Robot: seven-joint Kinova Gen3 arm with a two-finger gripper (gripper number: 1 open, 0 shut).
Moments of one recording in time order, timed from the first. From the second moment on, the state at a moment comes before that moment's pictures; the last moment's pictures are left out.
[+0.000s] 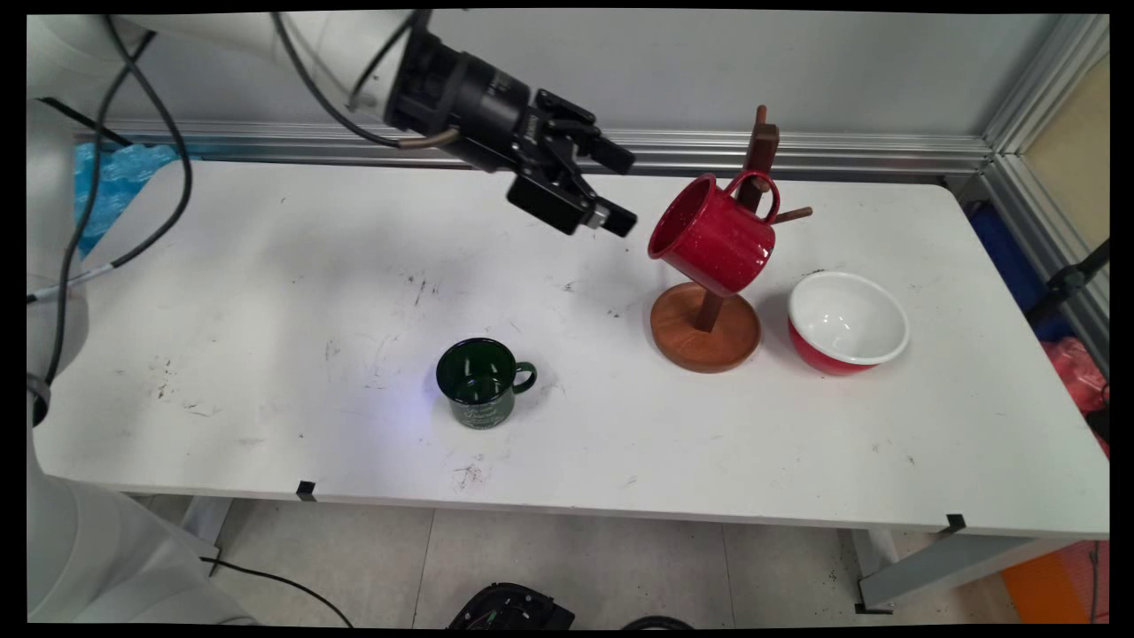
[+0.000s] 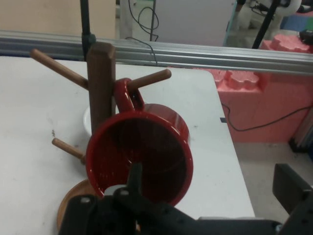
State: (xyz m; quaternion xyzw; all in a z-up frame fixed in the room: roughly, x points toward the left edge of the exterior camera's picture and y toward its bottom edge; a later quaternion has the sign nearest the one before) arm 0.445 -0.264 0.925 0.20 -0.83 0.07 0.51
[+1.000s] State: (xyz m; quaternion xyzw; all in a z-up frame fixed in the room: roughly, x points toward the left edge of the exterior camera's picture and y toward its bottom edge) arm 0.376 -0.311 0.876 0.20 -0.84 0.06 0.50
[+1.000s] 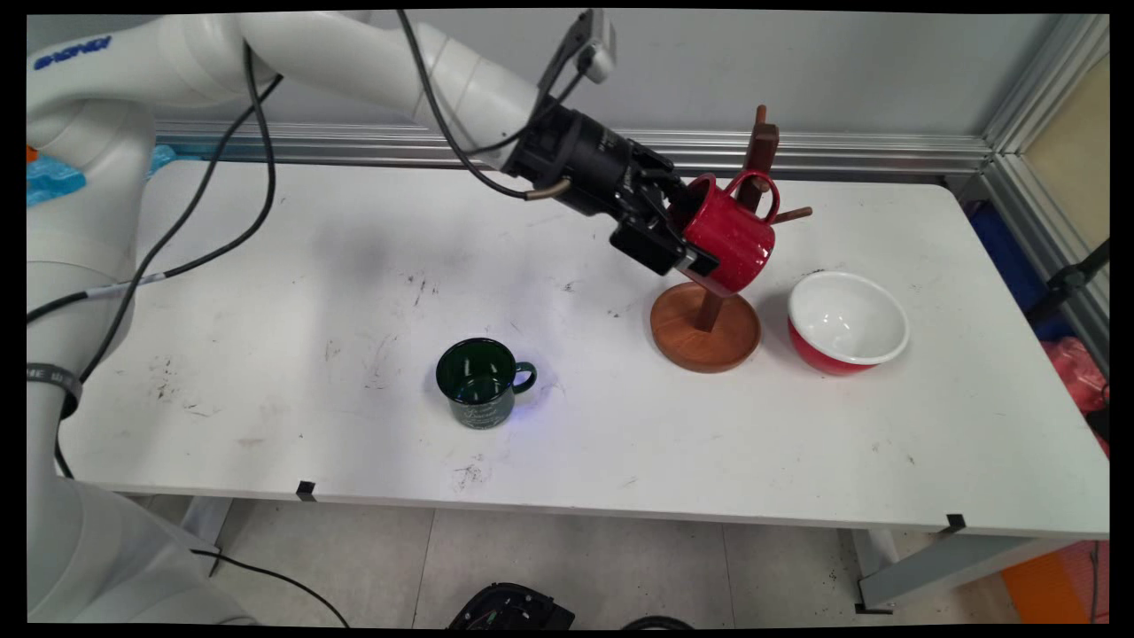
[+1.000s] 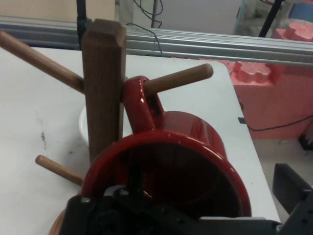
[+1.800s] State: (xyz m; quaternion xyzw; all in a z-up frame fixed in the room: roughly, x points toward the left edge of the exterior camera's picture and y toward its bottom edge) arm 0.359 -0.324 0.862 0.19 -0.85 0.06 0.50
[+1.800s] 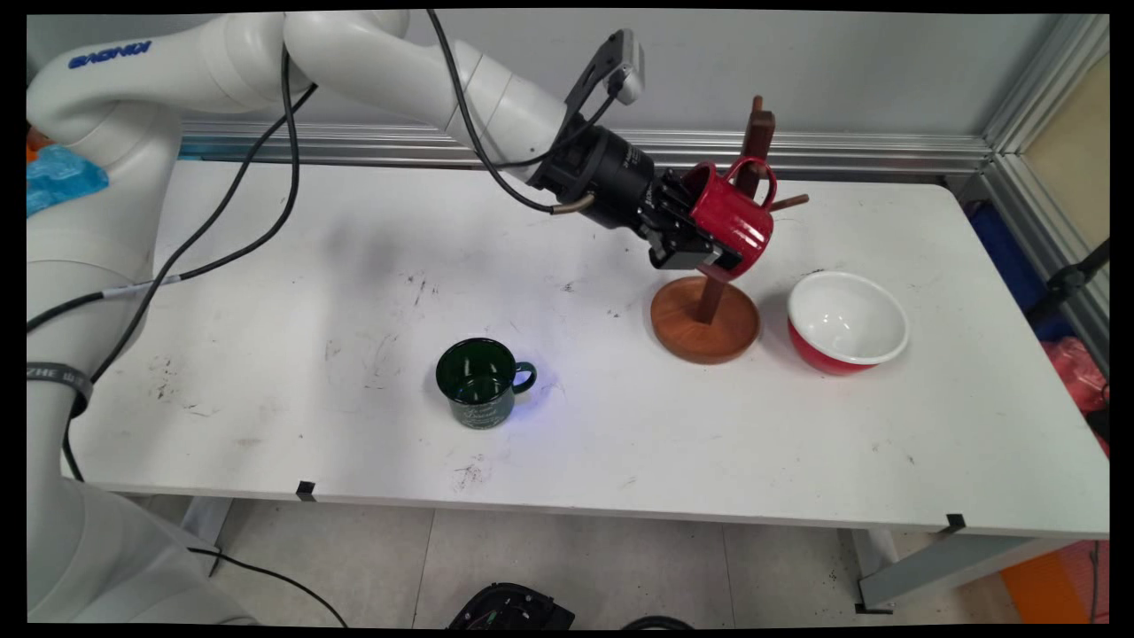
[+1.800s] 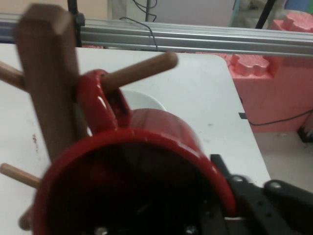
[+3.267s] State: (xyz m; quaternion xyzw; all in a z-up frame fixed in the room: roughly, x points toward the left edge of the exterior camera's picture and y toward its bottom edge) arm 0.361 -0.296 0.900 0.14 -0.85 0.05 0.50
